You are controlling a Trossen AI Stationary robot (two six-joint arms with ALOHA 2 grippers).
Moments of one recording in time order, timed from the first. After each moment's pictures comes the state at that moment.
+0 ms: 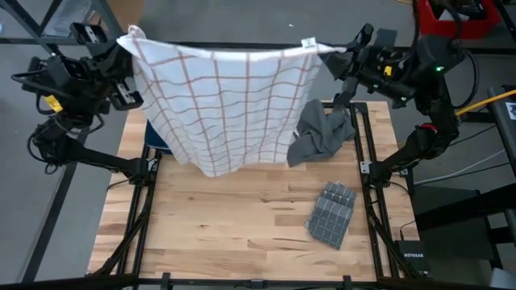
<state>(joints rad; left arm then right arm) 0.13 0.98 1.62 0.17 -0.12 0.55 -0.05 1.50 2.36 -0.61 0.27 -0.02</state>
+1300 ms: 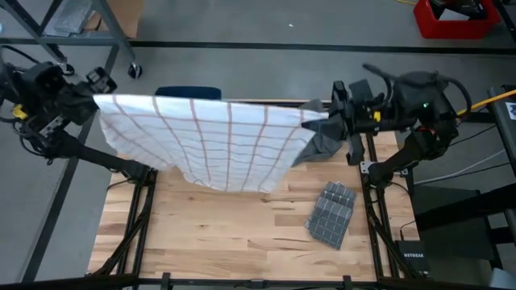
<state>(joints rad) -0.13 0.76 1.62 -0.37 0.07 -0.31 0.25 1.52 2.35 -0.91 0.15 0.24</state>
